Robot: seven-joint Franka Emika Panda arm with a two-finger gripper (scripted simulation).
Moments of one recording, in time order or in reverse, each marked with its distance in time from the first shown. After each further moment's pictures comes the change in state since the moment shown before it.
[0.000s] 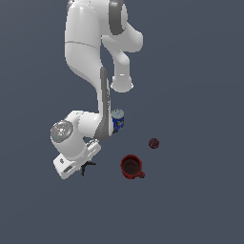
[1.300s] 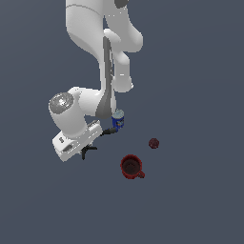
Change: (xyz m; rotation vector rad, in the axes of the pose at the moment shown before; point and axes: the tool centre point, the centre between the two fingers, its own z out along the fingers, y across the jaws) arm -0.027 -0.042 -0.072 0.000 -0.004 -0.001
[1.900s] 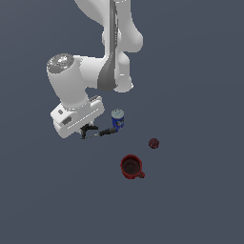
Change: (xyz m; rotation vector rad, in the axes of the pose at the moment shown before) arm -0.030 -0.047 -0.084 -0.001 -0.003 0.000
